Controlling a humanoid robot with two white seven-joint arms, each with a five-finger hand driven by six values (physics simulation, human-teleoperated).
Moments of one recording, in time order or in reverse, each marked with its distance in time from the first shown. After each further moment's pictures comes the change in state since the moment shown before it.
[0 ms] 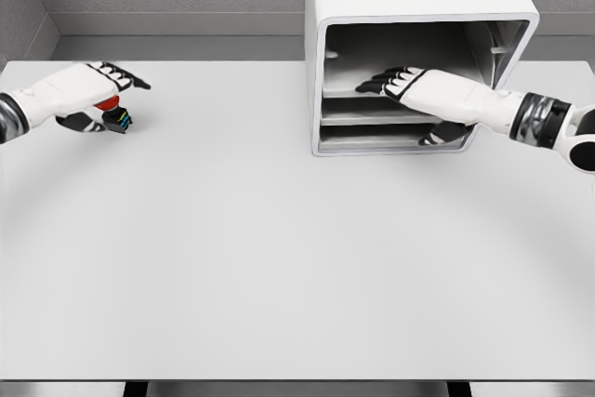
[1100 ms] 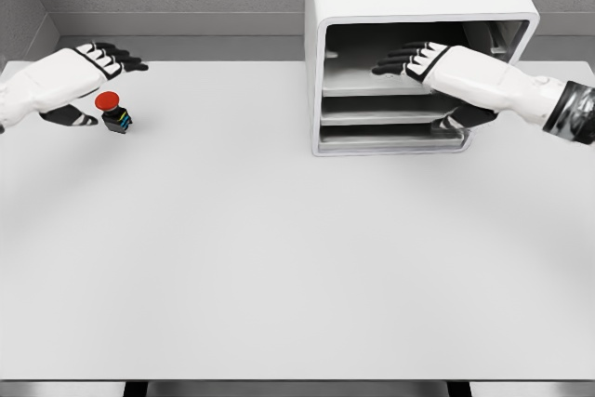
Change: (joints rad) left arm 0.123 0.126 0.152 -0.282 0.041 0.000 0.014; right arm 0.032 -0.076 -0.068 -0.114 -0.079 -0.008 -0.057
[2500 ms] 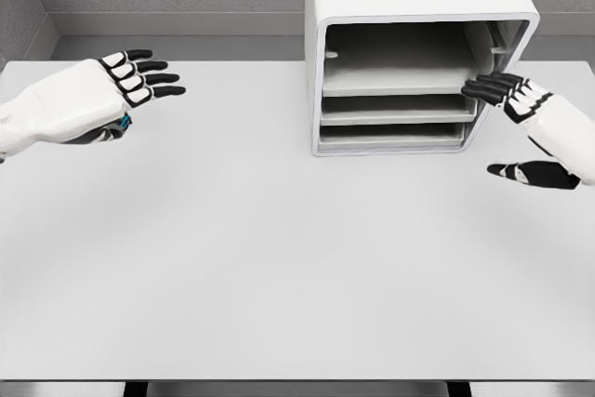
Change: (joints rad) left arm 0.259 0.112 0.254 -0.486 -0.093 0.000 0.023; right arm 0.667 0.003 -0.606 -0.335 -0.053 0.000 -0.115
